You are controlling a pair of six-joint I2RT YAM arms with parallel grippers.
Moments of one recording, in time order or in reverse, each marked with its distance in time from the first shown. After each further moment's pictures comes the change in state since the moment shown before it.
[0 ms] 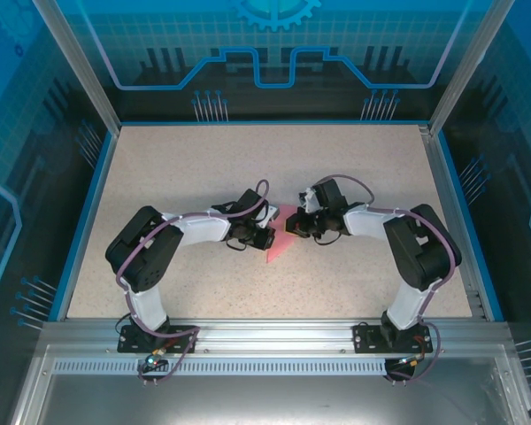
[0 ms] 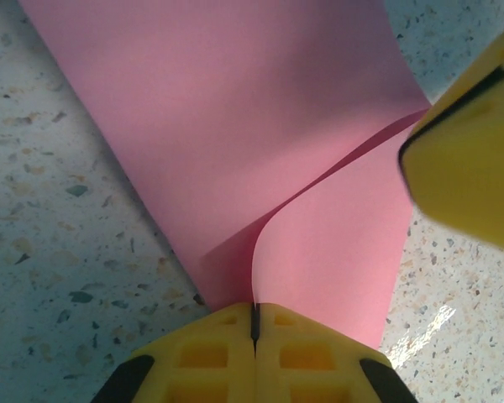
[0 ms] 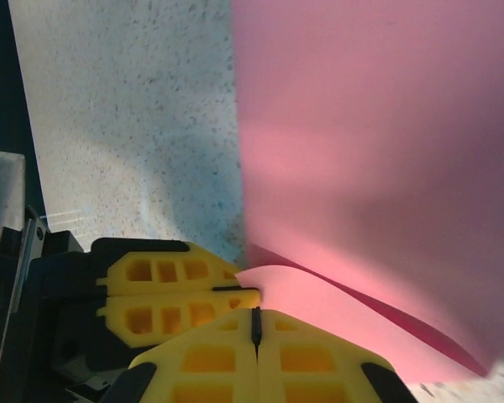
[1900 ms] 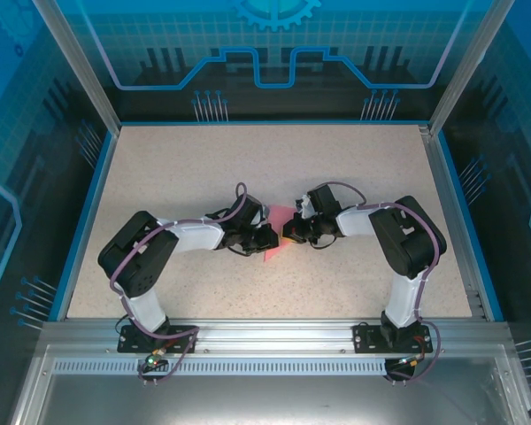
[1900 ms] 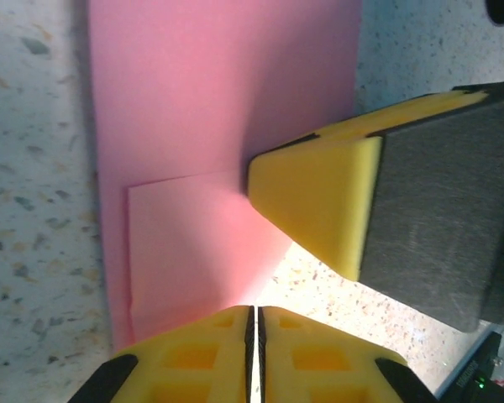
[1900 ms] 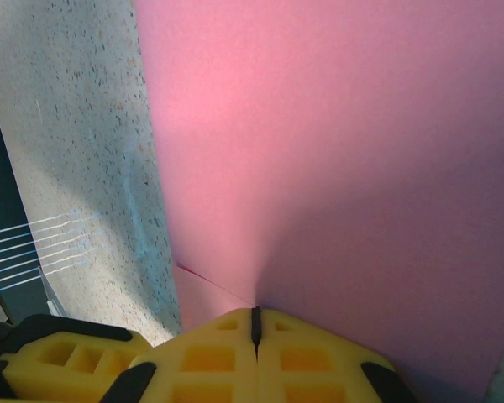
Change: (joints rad) left arm 0.000 -0.056 -0.130 0.212 0.148 -0.577; right arm 0.006 0.109 -0.013 0.079 -0.005 0.045
